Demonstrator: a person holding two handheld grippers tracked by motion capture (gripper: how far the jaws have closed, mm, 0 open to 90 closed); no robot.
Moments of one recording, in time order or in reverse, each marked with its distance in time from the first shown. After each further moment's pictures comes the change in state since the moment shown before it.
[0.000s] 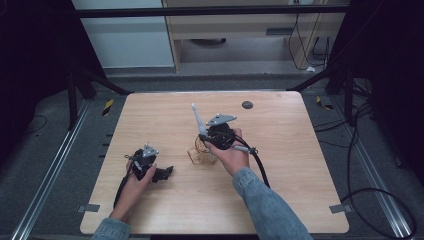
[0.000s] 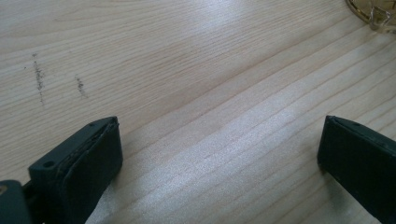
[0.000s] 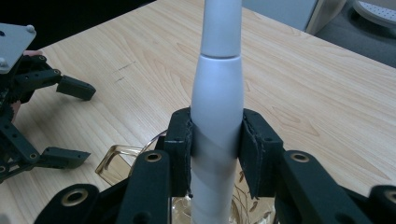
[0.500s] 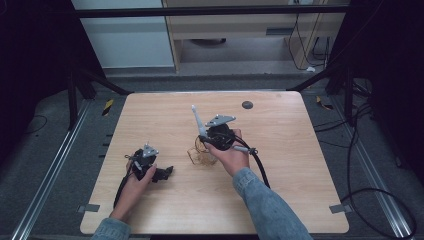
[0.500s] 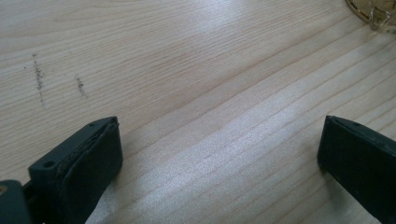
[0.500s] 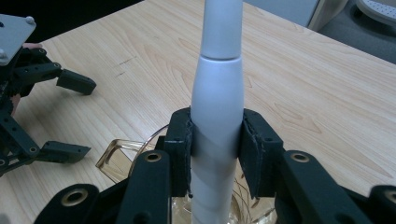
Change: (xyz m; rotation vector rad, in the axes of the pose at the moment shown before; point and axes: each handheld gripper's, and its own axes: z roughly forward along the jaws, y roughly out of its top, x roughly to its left) left arm 0.000 0.000 0.000 0.000 0.000 0.000; right arm 0.001 -0.001 0.001 0.016 0.004 -0.011
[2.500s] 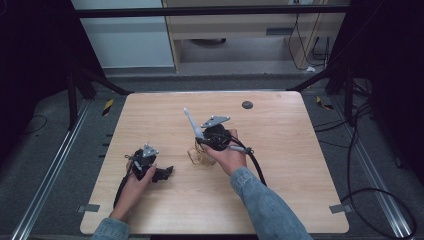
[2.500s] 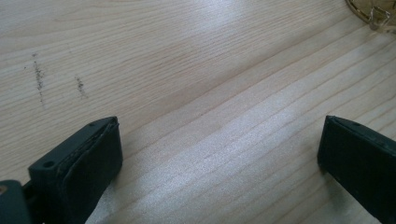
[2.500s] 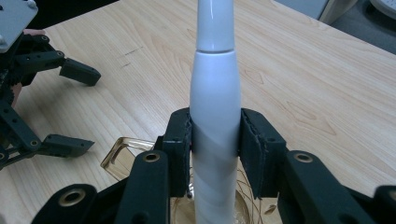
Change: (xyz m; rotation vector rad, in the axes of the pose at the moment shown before) left arm 0.000 0.000 0.000 0.000 0.000 0.000; right arm 0.006 0.001 0.010 0.037 0.021 -0.029
